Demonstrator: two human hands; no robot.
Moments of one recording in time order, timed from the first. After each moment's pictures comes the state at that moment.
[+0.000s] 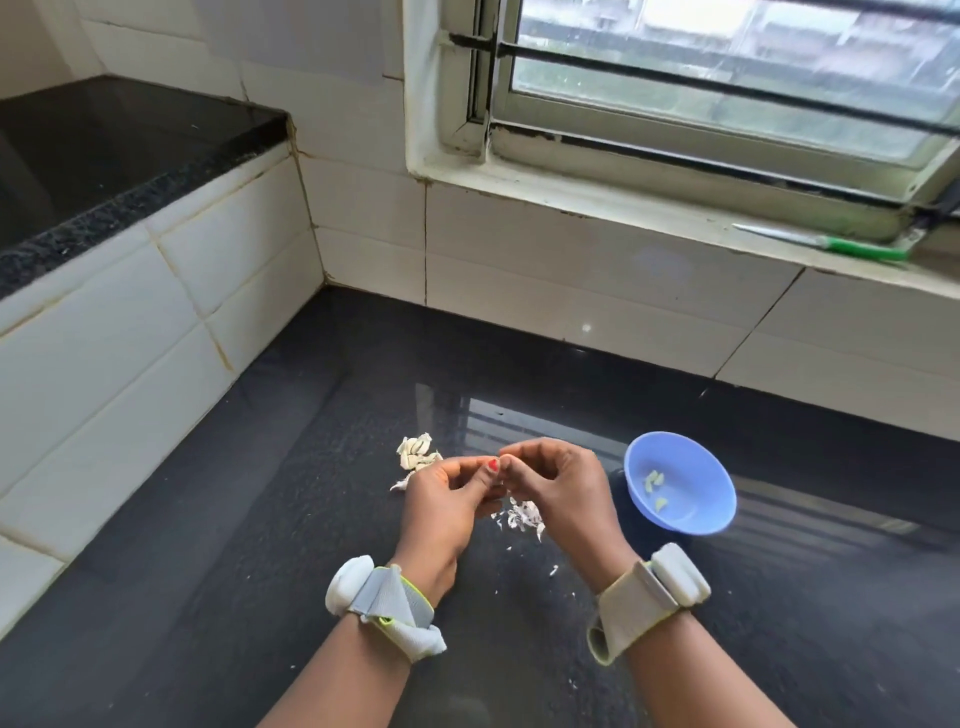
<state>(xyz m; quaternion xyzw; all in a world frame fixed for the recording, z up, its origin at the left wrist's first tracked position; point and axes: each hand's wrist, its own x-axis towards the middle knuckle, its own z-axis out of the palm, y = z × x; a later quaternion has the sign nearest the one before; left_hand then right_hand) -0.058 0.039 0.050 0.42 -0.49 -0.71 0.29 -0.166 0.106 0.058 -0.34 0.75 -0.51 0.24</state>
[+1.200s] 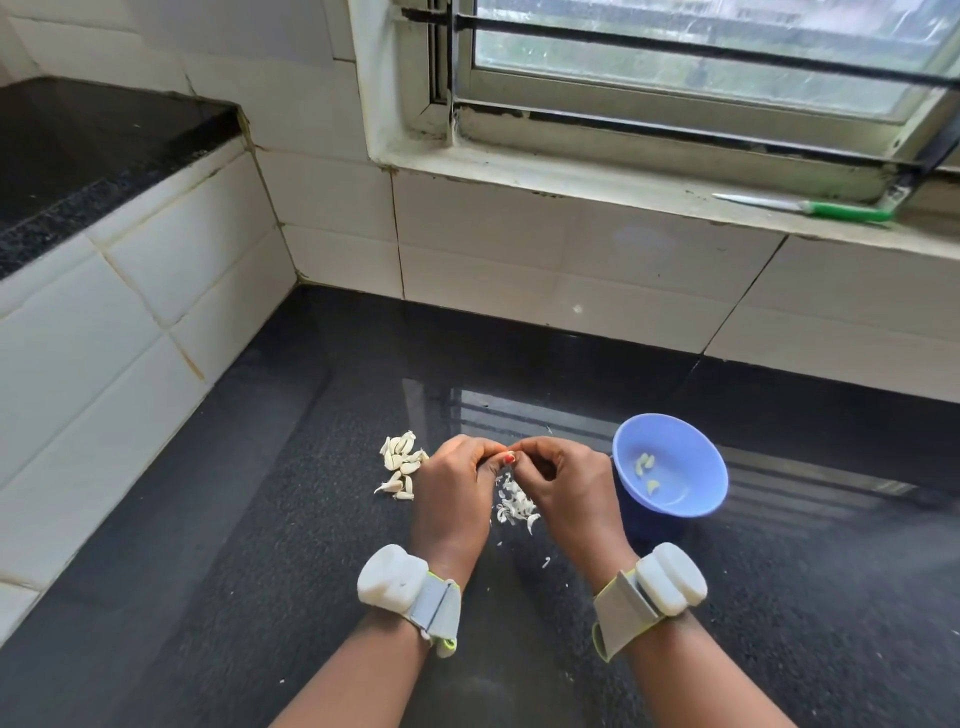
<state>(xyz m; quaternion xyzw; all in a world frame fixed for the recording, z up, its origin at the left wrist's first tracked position) -0.080 0.037 0.037 0.33 -0.81 -0.32 0.36 -0.174 0.118 0.053 -0.38 0.81 -0.44 0.11</state>
